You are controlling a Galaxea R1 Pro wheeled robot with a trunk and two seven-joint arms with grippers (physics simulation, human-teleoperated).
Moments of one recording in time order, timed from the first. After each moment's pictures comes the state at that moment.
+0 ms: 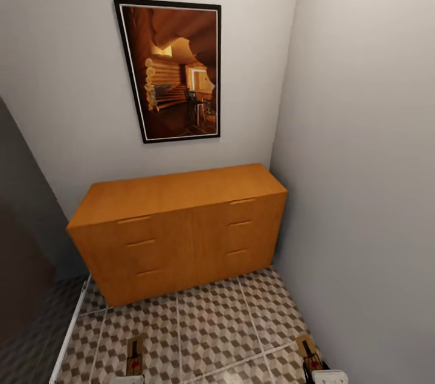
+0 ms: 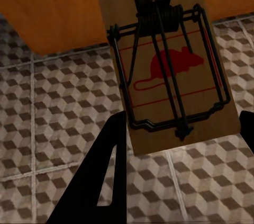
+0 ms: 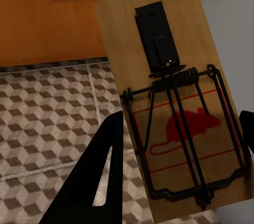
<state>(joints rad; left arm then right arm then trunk) -0.38 0.01 -0.53 0.08 0.54 -0.69 0.04 -0.34 -0.03 0.42 -0.01 -0.30 -0.83 -0.13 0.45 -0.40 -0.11</state>
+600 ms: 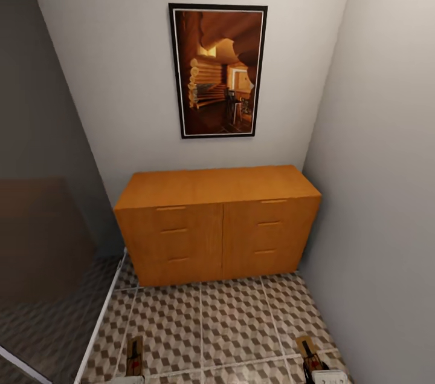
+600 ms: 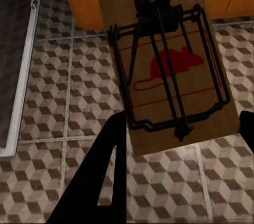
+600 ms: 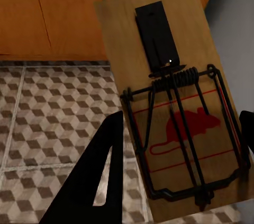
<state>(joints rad) -0.38 0.01 -0.53 0.08 0.54 -0.69 0.04 -0.34 -0.03 0.42 -0.01 -0.30 -0.83 -0.13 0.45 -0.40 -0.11</state>
